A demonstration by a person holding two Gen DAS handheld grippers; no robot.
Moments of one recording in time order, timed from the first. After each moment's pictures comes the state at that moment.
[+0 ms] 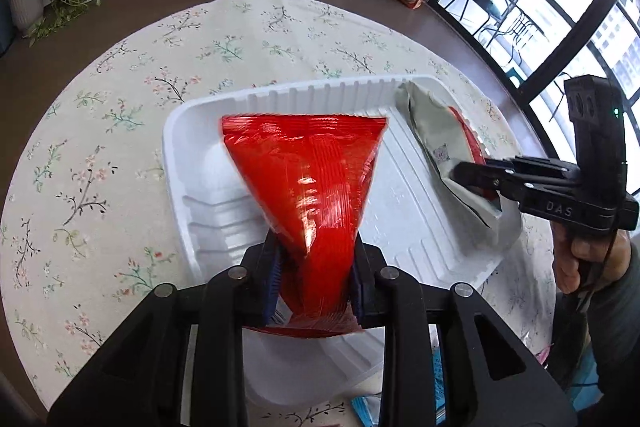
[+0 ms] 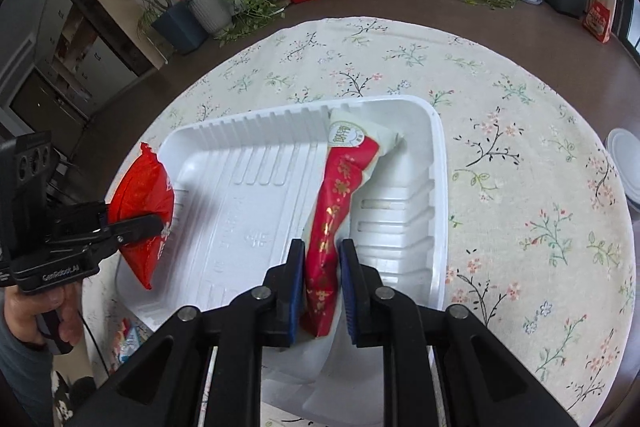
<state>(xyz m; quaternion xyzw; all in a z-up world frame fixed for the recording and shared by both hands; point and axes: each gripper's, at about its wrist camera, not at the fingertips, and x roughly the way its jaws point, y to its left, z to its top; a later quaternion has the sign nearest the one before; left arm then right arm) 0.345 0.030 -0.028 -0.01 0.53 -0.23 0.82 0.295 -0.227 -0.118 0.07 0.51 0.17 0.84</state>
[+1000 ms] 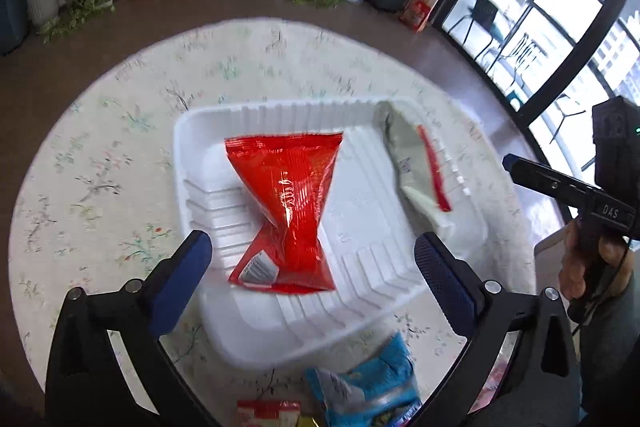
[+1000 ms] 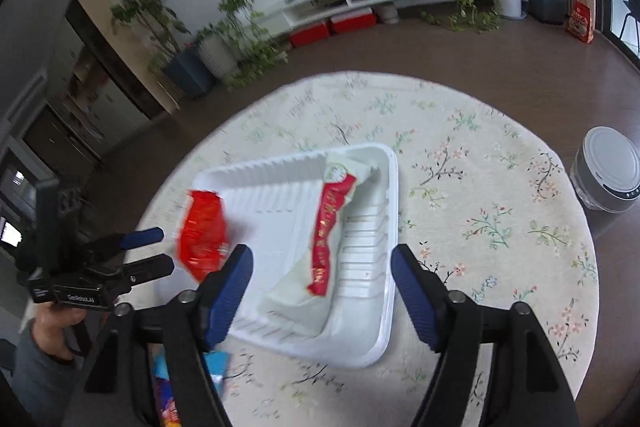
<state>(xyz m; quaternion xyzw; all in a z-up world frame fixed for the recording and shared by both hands) 0.297 0.036 0.021 -0.04 0.48 -0.22 0.85 0.237 -0.280 -0.053 0.14 0.43 0.18 0.87</state>
